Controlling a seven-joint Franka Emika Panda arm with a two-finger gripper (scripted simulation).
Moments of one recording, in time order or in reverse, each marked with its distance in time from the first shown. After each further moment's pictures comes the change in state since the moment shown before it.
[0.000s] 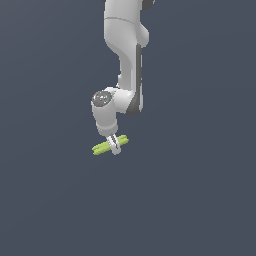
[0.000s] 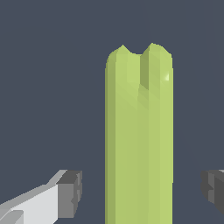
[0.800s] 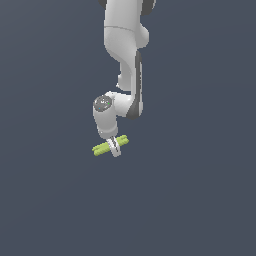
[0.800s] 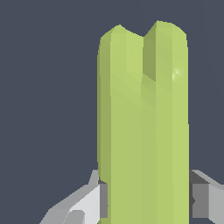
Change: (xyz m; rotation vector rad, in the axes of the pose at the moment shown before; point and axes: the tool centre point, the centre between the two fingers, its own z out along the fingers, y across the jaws) arm 0.001 0.000 0.021 0.000 0.000 0.003
